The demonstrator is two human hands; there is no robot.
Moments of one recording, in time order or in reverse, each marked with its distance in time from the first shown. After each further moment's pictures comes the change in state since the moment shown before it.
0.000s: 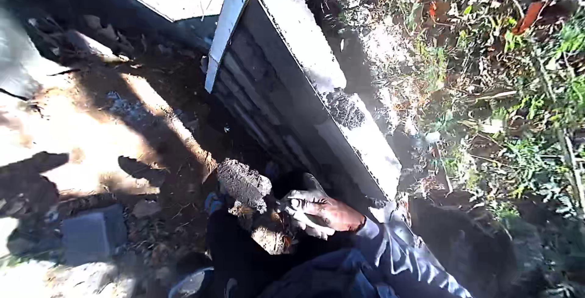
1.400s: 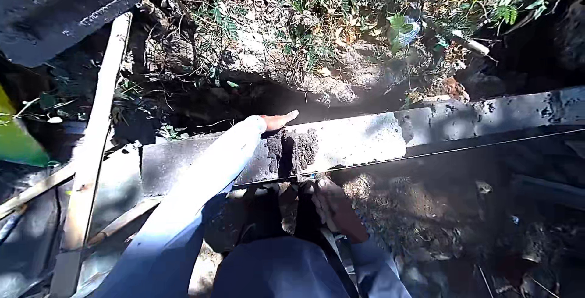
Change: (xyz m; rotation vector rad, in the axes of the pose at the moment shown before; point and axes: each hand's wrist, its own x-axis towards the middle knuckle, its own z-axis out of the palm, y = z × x) left_hand -0.339 0.619 0.507 2.076 -1.297 0.769; right_hand -0.031 -0.085 -0.088 0.950 1.138 -0.320
